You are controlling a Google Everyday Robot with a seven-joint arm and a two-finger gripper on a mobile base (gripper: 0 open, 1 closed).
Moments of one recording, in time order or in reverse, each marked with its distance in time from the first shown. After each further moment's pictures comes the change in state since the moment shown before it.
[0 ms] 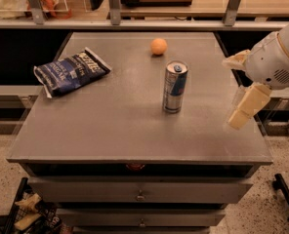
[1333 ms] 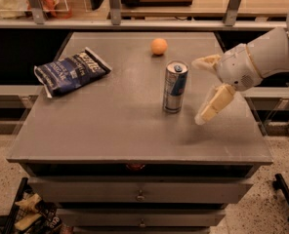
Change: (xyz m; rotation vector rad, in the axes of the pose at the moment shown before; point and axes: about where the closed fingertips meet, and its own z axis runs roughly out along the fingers) arm -0.030 -0.036 0.067 -0.079 -0.276 -0.090
